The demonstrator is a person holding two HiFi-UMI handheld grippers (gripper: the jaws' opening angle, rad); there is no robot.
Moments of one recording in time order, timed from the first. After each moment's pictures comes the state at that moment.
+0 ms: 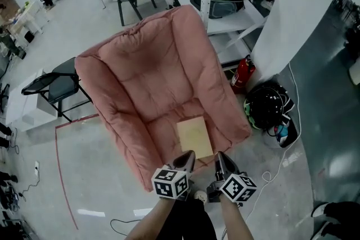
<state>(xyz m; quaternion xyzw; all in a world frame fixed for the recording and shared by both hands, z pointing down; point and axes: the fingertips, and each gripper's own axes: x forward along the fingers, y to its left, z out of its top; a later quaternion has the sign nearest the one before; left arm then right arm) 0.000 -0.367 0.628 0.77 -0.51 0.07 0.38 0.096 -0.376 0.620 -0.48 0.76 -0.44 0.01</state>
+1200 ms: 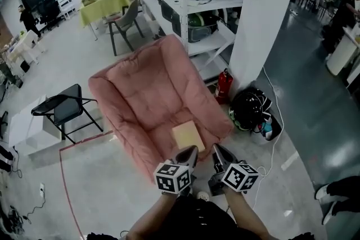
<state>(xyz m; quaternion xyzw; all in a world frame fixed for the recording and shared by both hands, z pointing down) 0.041 -0.283 0.459 0.84 -0.45 0.05 0.30 0.106 -0.290 0.450 -0.46 0.80 -0.38 0.07</state>
